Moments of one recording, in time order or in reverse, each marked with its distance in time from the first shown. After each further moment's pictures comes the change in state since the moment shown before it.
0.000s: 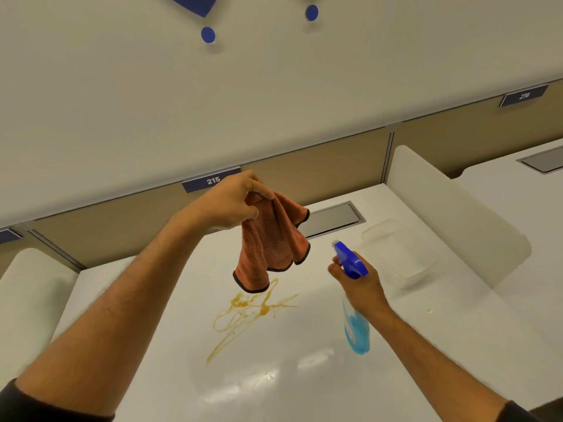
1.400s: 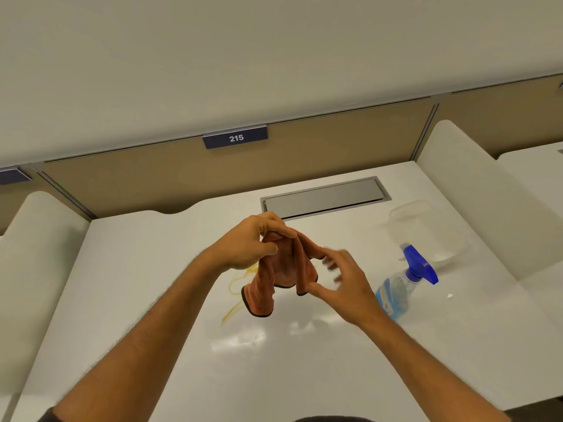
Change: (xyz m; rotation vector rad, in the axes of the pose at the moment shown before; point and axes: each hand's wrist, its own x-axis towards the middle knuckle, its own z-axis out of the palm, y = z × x) left_hand -0.079 -0.091 0.098 -0.437 -0.095 -0.051; right_hand -0.045 0.005 0.074 -0.361 -0.338 -0.136
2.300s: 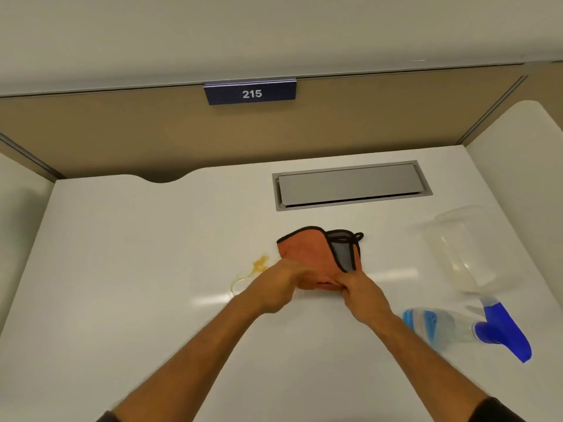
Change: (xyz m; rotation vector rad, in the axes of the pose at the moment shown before) left_hand 0.050 -0.163 0.084 0.078 -0.155 -0.126; right_hand 0.111 0.115 0.063 -0.605 -0.349 0.106
